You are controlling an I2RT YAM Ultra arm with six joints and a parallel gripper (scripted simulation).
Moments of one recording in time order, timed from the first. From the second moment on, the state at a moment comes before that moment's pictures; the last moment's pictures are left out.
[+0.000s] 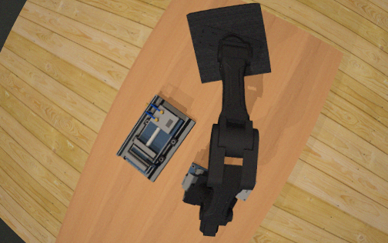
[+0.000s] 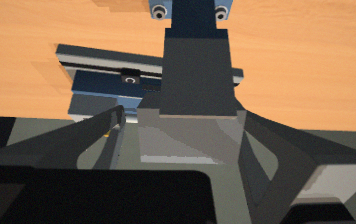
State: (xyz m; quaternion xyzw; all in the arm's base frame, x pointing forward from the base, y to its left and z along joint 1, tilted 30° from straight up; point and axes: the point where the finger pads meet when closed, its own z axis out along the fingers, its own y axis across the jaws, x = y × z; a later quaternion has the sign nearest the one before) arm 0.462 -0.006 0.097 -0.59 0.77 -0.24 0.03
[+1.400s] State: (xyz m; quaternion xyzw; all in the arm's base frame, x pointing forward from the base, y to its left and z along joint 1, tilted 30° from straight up) arm 0.464 -0.010 0.099 -0.62 0.75 -0.12 0.17
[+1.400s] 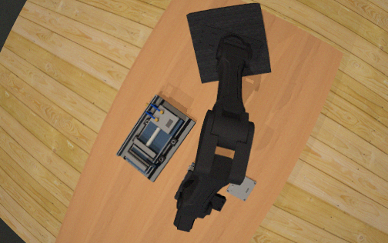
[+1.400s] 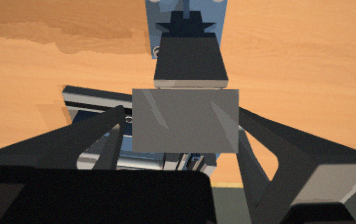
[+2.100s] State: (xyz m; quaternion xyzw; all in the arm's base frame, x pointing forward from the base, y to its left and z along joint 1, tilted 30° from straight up) arm 0.467 -0.008 0.103 -0.63 0.73 -0.06 0.25
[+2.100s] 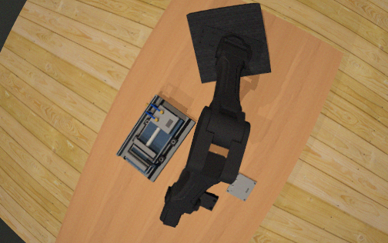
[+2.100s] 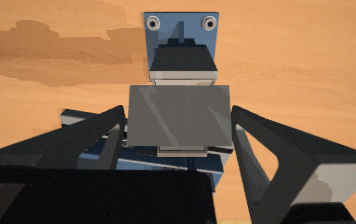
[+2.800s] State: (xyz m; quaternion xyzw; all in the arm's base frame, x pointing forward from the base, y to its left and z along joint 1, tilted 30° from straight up) arm 0.465 -0.009 0.096 -0.64 0.70 0.01 0.32
